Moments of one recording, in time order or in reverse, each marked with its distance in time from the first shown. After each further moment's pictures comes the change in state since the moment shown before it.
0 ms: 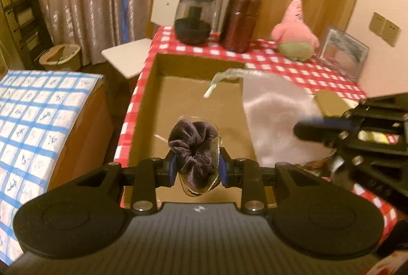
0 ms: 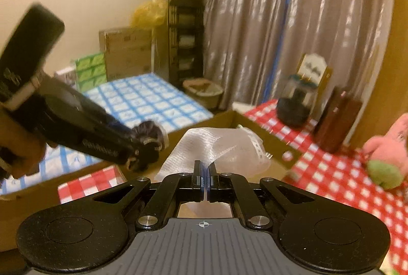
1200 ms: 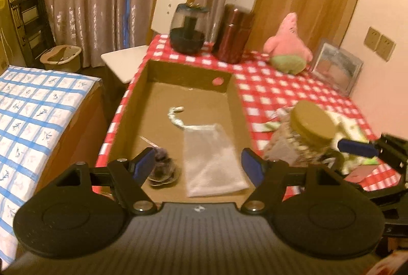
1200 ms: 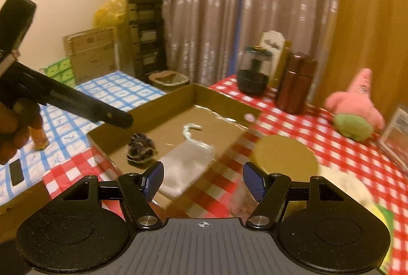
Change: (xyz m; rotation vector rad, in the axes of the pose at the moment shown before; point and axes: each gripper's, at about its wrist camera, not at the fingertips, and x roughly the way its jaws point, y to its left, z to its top) left arm -0.032 -0.039 -0.006 -0.054 -0.065 -0.019; right arm -0.086 -0.025 -0.052 0.167 -0.008 -0.176
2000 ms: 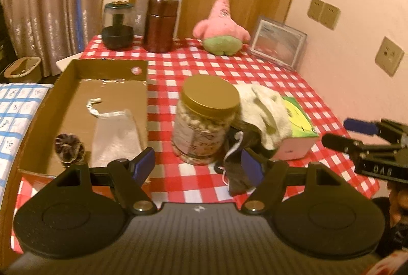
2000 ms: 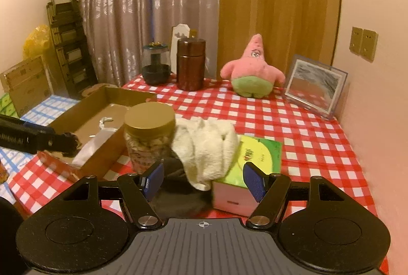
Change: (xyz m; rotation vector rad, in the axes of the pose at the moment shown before) left arm -0.010 -0.131 -0.035 0.130 0.039 -0.142; right arm -0.117 -0.097 -0.052 0.226 0.006 -0.256
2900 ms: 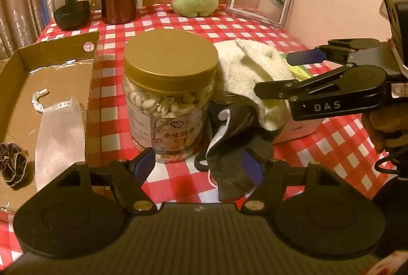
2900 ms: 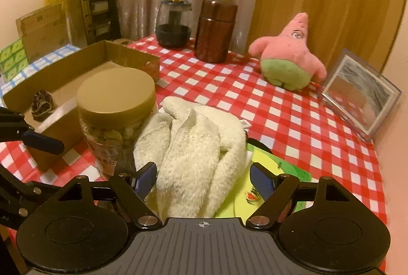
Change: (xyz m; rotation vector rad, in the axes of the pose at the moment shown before) left arm 0.112 -0.023 -0.009 0.112 0.134 -0.061; right arm 0.149 -0.026 0.021 -0.217 0.153 0.112
